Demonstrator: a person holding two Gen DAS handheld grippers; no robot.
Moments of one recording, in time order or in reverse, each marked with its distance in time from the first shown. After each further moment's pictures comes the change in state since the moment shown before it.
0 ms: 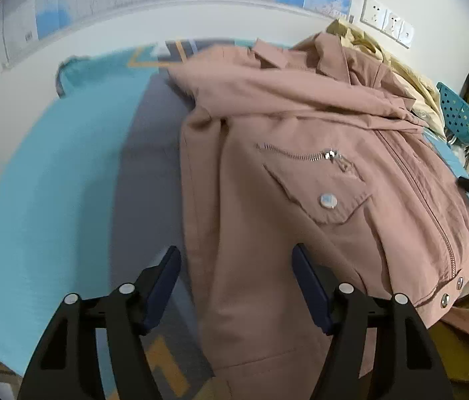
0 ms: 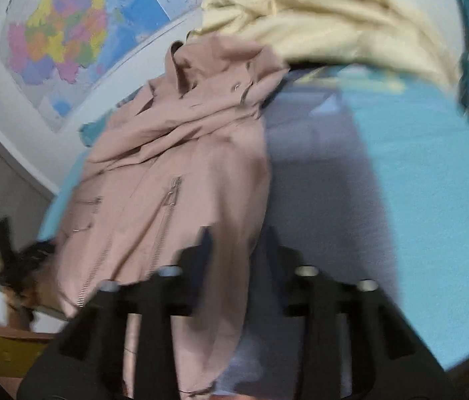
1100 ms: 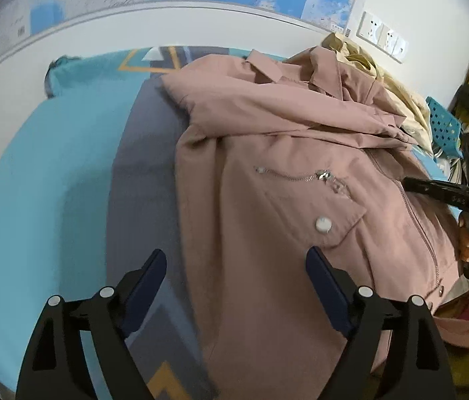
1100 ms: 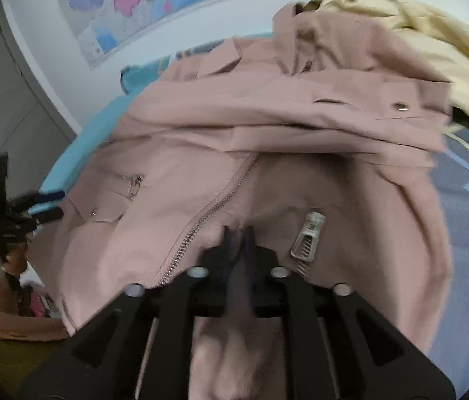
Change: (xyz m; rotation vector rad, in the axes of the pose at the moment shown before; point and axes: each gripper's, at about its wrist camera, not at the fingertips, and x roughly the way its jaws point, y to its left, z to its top) left arm 0.004 0.019 0.012 -0.057 0.007 -0.108; right arm 0.080 0.101 0.026 -0.233 0.123 0.138
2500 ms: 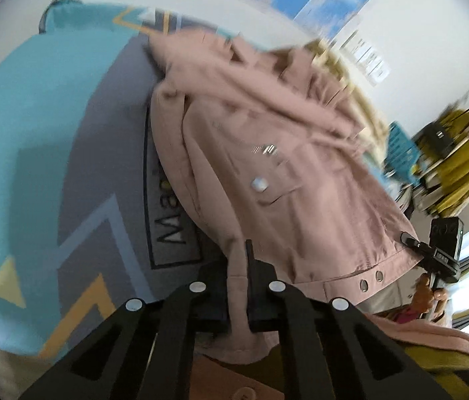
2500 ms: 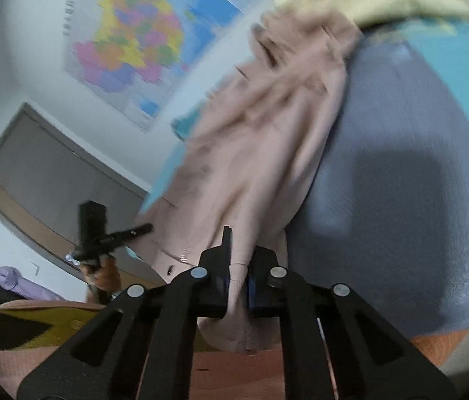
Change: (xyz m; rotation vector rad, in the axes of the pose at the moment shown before) left arm -0.032 -0.008 -0.022 -0.187 0.040 -0.277; right arm -0.115 -0.036 -0.102 0.320 -0.156 0.377
